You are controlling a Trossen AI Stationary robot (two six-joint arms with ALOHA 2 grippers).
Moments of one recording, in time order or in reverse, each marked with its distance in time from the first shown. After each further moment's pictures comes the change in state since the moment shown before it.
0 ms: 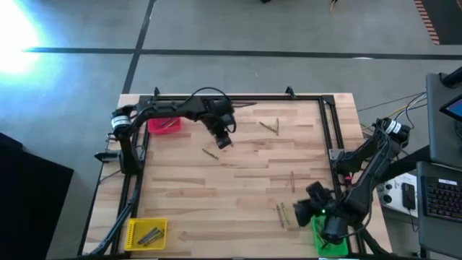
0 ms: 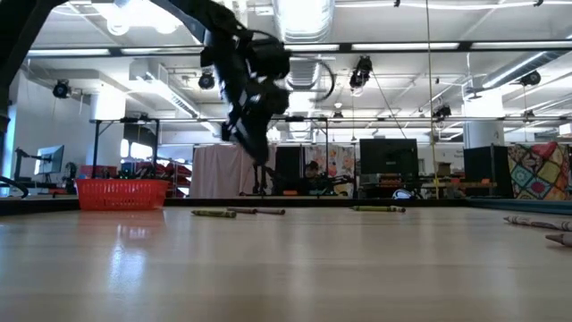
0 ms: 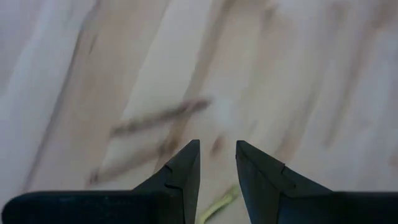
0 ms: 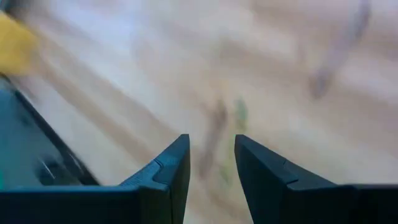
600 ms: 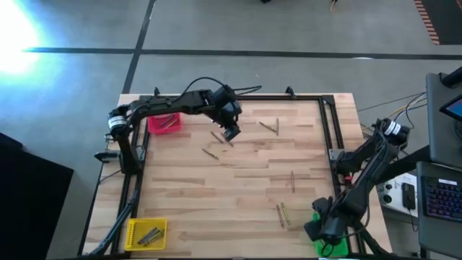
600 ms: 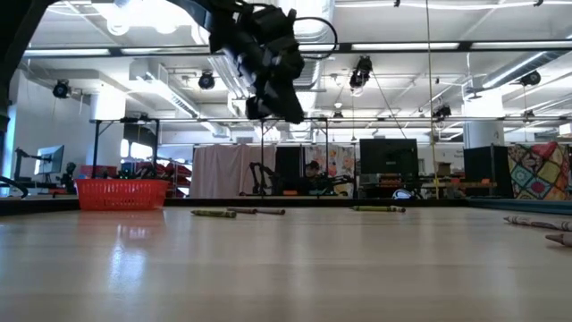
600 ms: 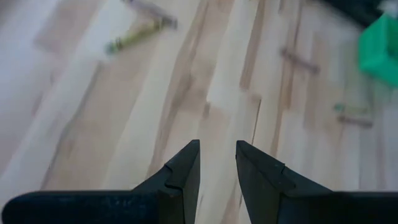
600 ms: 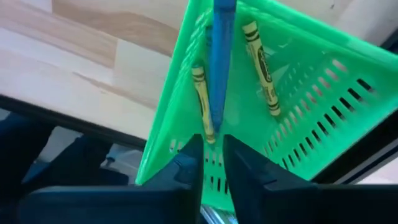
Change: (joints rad) left arm 0.007 -0.032 0.107 0.140 0.131 -0.030; right arm 0.006 0.014 -0.093 0.168 -0.827 0.177
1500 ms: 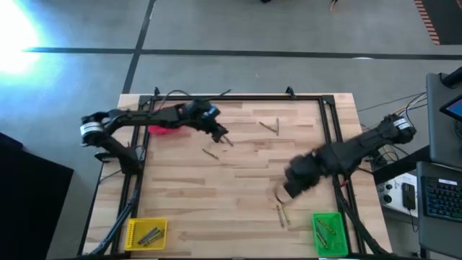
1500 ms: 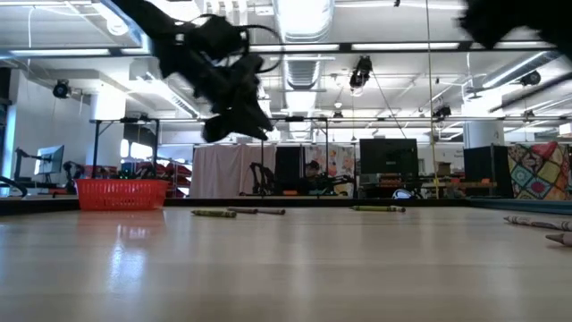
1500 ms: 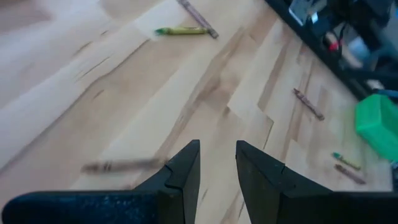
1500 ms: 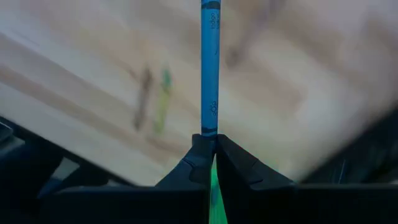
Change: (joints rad) left arm 0.033 -0.296 -0.586 0.523 -0.070 -0.333; right arm -0.630 -0.118 0.191 -0.445 0.005 -0.809
